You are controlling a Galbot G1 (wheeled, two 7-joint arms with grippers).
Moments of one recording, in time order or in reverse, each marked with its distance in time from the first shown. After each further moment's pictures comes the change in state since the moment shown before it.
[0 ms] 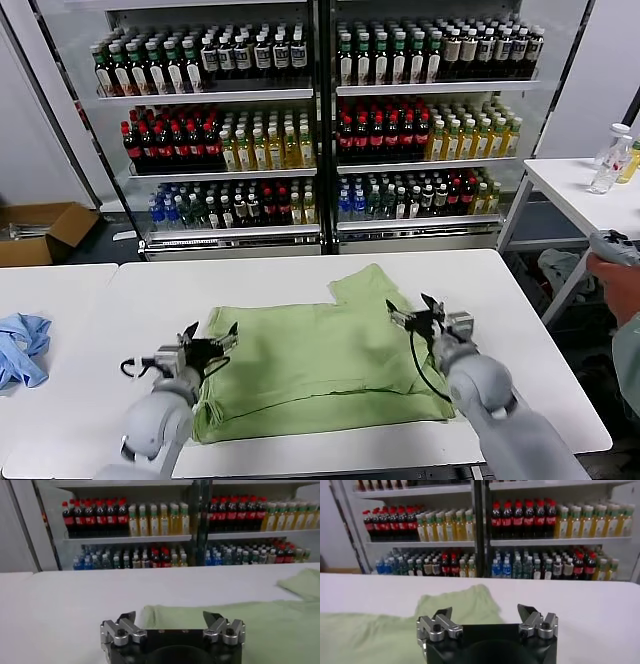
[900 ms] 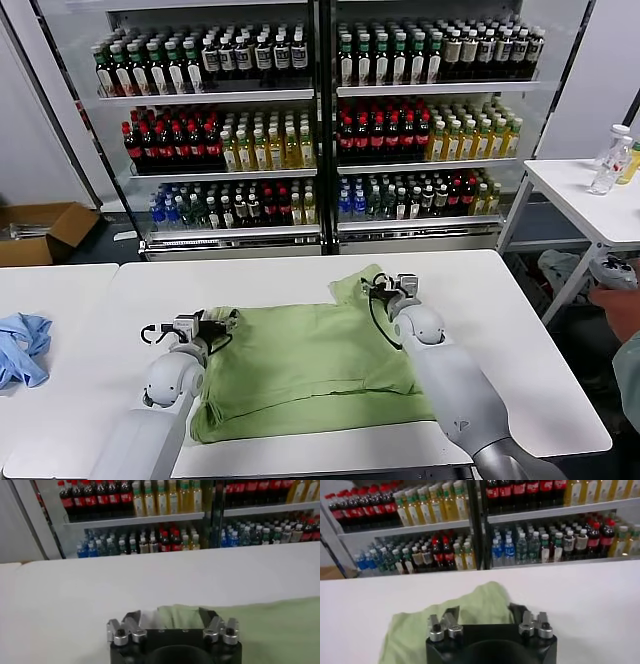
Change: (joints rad) left arm -0.160 0.009 0.065 0.232 -0.031 0.037 -0.002; right arm 0.225 0.230 -0.032 -0.498 -0.084 0.064 -0.087
